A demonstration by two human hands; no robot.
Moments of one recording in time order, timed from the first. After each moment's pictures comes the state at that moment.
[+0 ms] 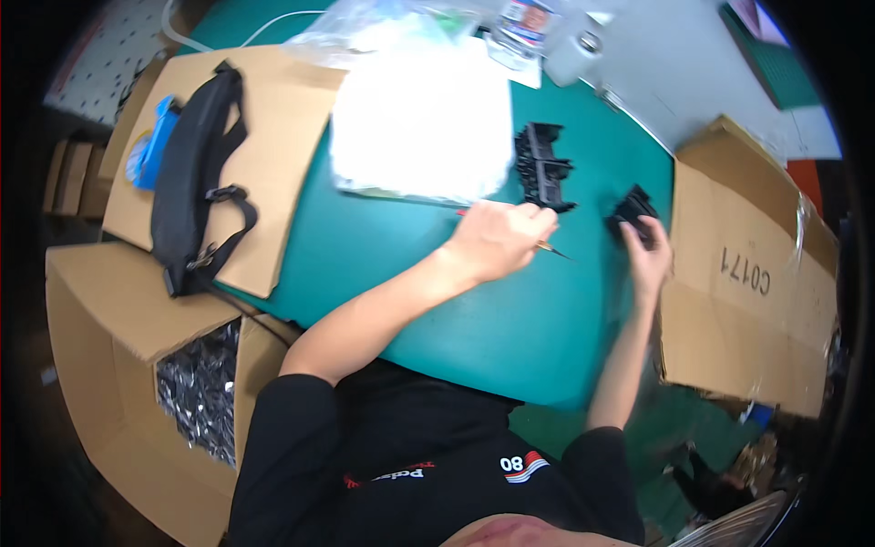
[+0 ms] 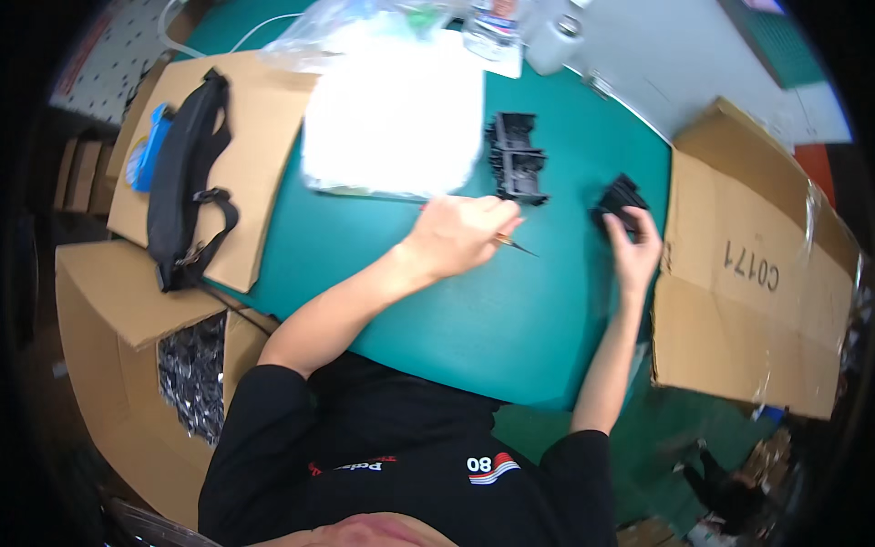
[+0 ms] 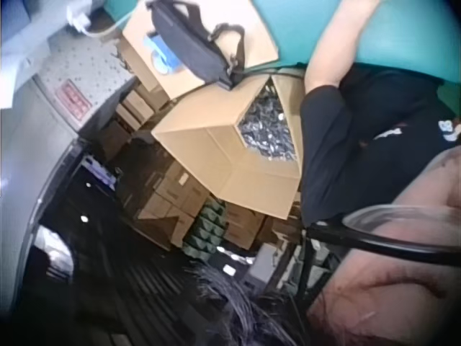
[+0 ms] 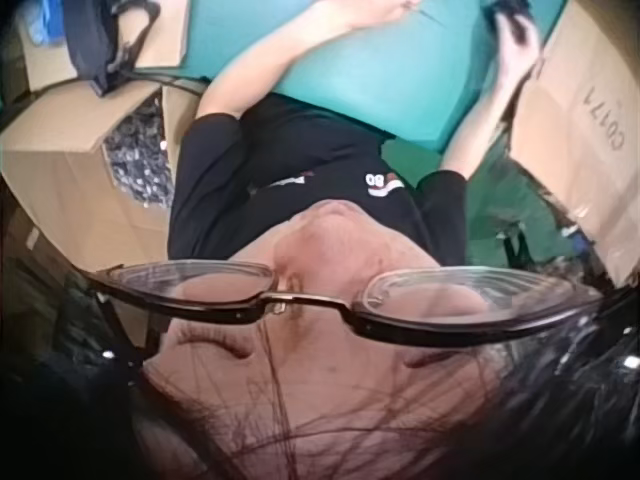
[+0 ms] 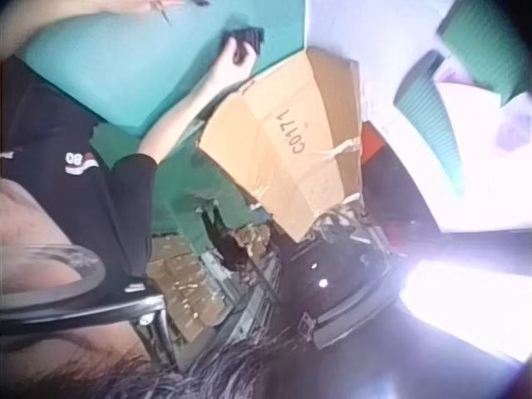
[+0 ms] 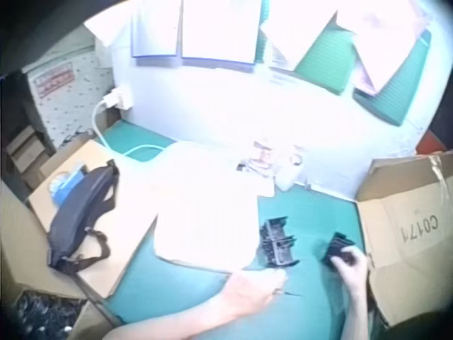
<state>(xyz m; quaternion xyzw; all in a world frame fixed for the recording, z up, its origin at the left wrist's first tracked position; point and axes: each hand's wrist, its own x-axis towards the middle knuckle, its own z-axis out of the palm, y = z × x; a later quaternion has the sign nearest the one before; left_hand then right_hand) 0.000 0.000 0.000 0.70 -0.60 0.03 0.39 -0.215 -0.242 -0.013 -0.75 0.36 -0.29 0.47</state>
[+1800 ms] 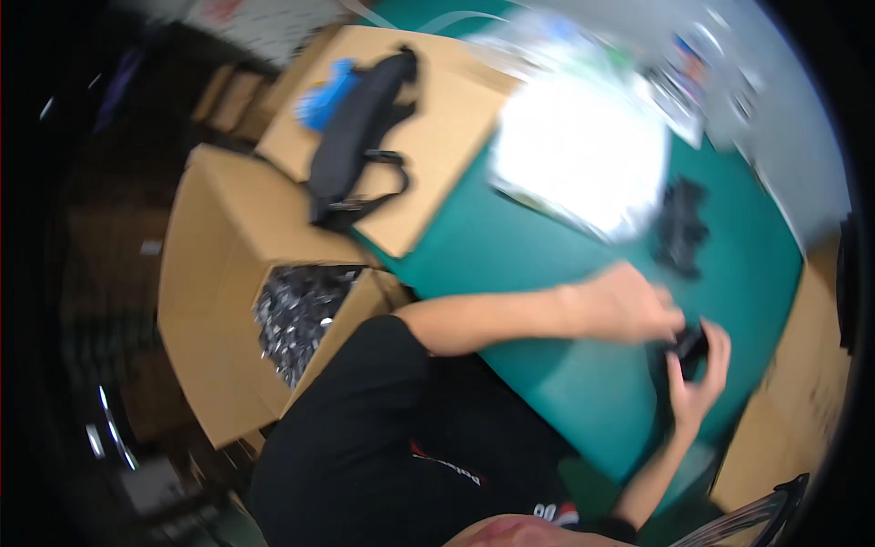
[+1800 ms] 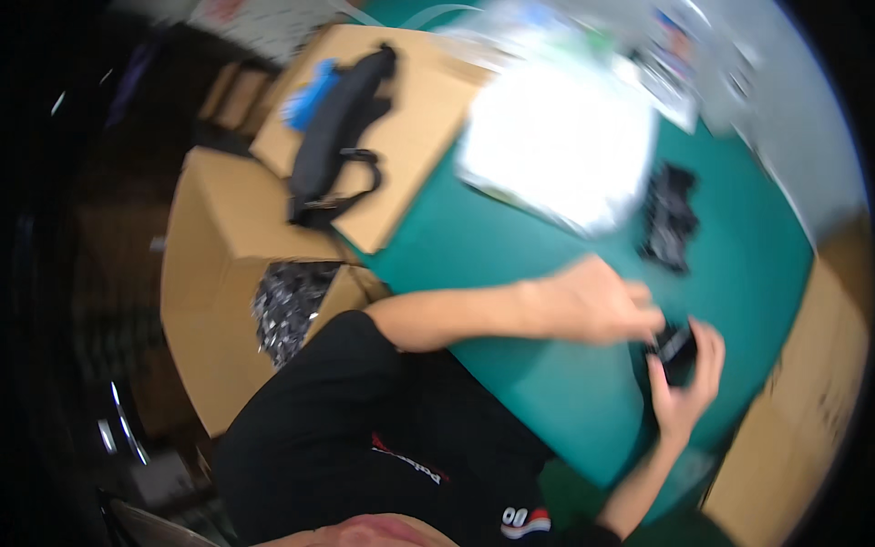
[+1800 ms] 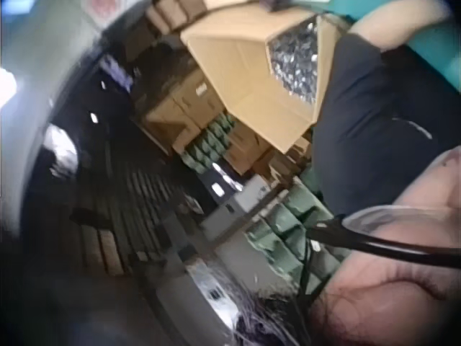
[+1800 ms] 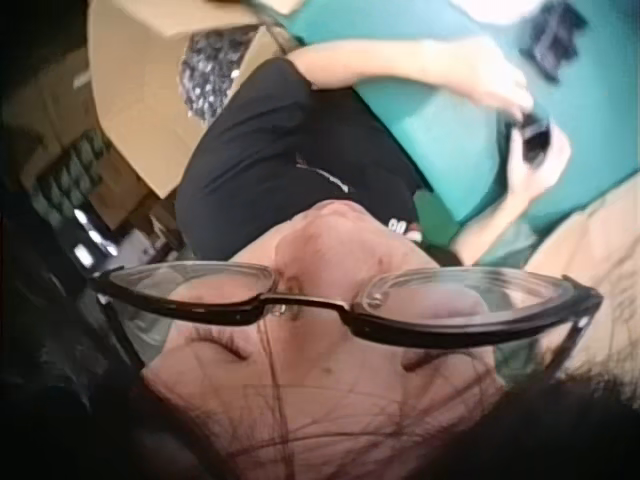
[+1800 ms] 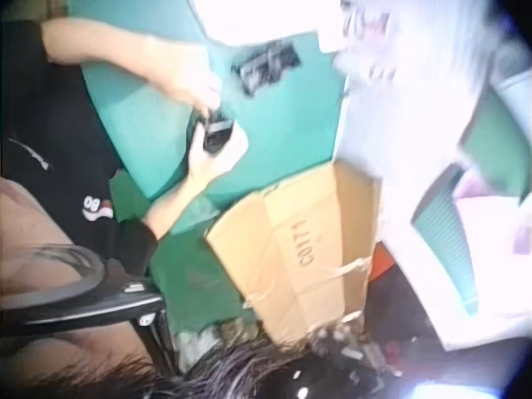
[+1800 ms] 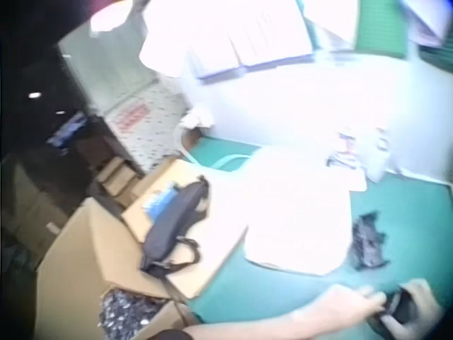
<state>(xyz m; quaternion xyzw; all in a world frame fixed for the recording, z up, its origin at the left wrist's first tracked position) -0.018 0.008 0.017 0.65 -0.68 -0.02 0.33 -0.218 -0.145 0.014 -0.91 0.17 -0.22 0.31</state>
